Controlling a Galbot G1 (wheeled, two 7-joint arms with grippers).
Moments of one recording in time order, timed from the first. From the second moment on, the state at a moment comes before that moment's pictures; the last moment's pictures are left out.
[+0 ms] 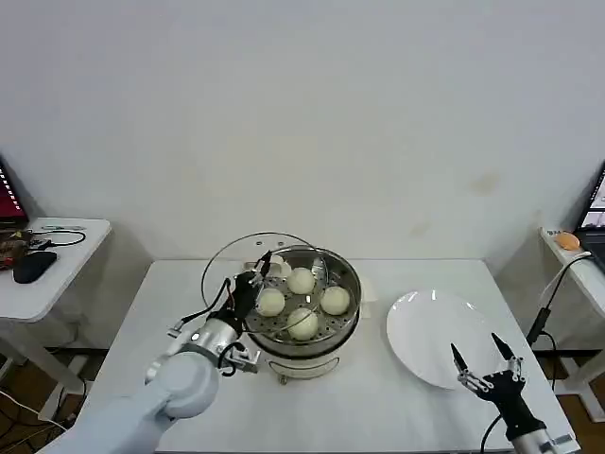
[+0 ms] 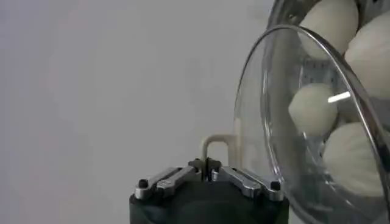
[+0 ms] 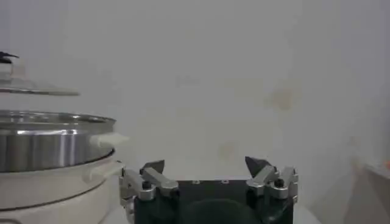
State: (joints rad) left arm 0.79 -0.80 0.23 -1.97 0.87 0.43 0.00; right arm -1.64 1.23 0.85 1.81 0.41 0.33 -0.38
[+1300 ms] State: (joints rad) left arm 0.70 -0.92 0.36 -1.90 0.92 0.53 0.04; right arm -1.64 1.23 0.85 1.80 0.40 0.34 -0.39
